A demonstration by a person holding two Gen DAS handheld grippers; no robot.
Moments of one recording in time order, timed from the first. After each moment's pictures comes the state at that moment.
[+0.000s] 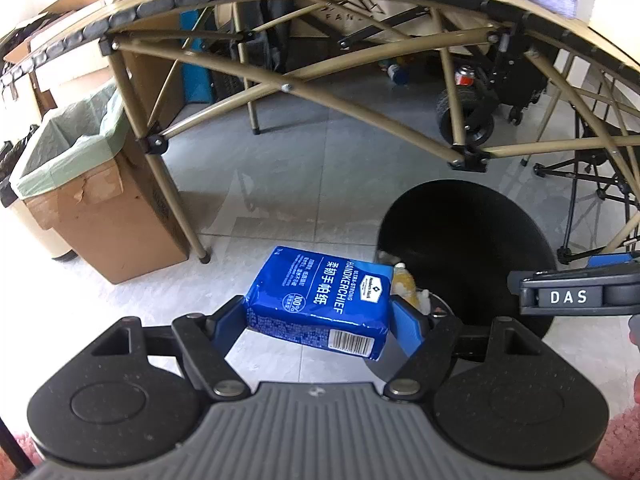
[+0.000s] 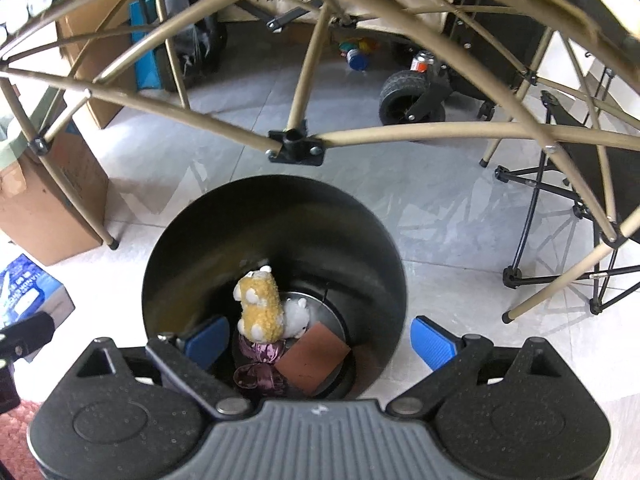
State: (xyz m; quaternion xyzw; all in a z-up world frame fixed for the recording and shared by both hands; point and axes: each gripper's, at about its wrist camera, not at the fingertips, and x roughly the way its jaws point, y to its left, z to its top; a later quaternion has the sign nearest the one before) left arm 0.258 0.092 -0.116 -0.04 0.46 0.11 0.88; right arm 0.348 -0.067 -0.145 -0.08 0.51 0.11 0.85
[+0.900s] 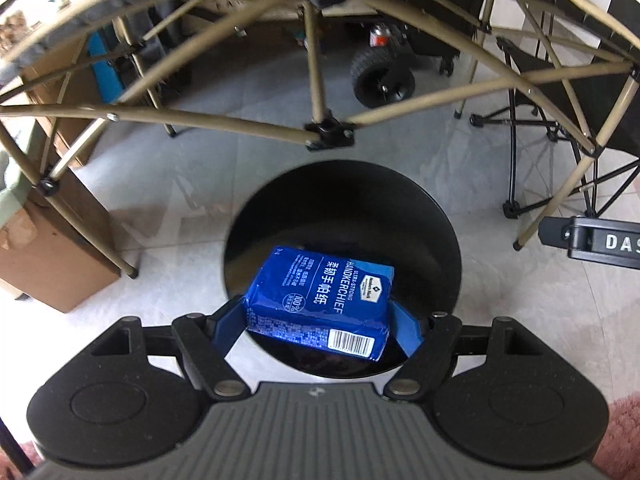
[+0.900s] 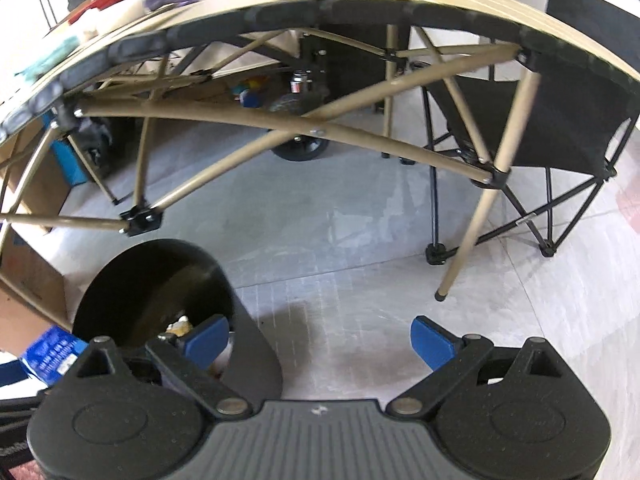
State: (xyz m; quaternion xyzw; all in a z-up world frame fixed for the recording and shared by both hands) left arm 0.311 -0.020 -0.128 0.01 0.51 0.03 0.86; right arm 0.344 -0.210 -0.128 0.04 0.48 0.01 0.88
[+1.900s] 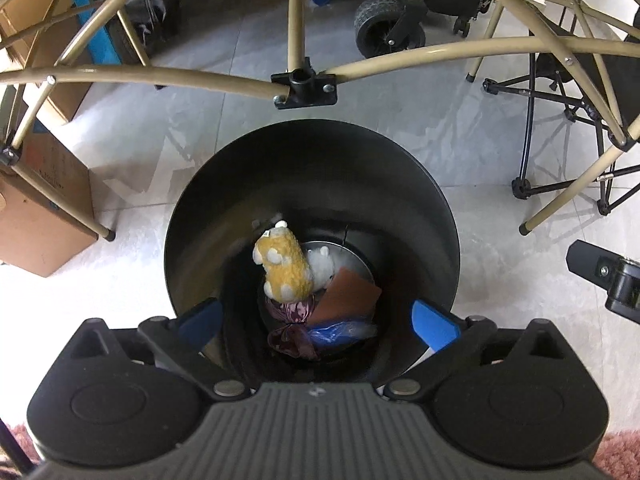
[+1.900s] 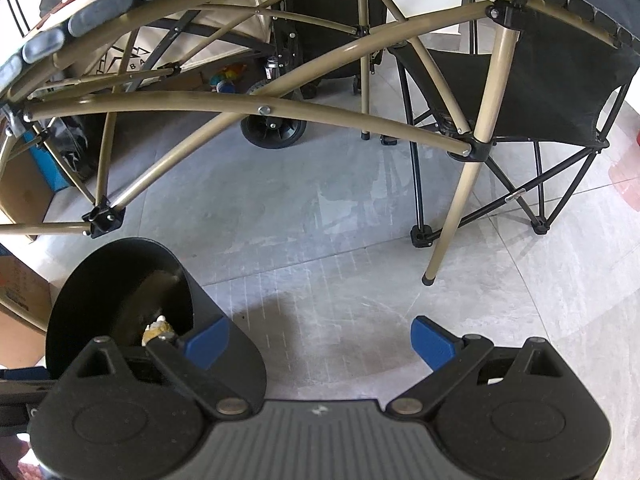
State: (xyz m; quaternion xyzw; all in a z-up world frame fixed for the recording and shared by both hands) left arm 0.352 -0.041 -0.165 -0.01 0.57 0.04 0.82; right arm 0.354 -0.232 -0.151 0.06 0.49 -0.01 0.87
